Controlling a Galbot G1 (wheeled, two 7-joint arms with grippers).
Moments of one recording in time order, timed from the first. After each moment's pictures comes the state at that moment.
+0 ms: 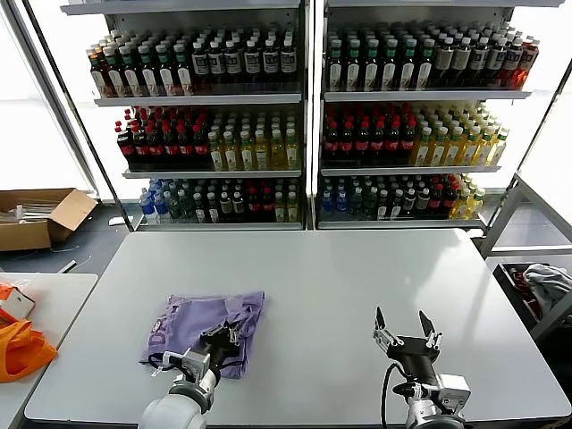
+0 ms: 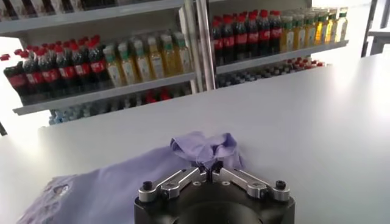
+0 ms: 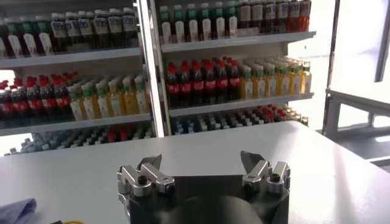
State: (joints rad) left arm 1.35 -1.28 -0.28 -1.98 -0.11 0.46 -0.06; right arm -1.58 1.37 0.43 2.28 0.26 -0.37 0.31
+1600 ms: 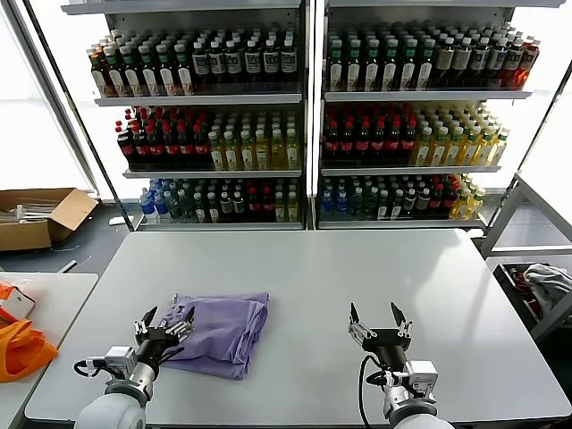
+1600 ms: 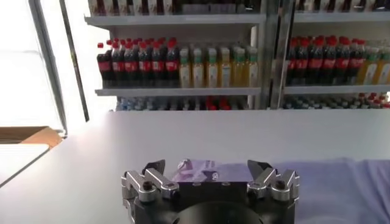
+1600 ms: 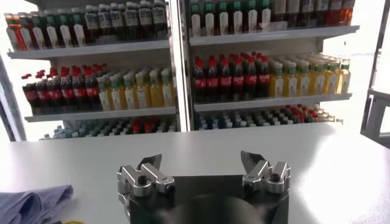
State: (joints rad) left arm 1.40 -1.22 -0.57 -1.94 -0.37 0.36 -0.07; right arm -1.47 1.31 0.32 2.20 0.27 -0.38 0.32
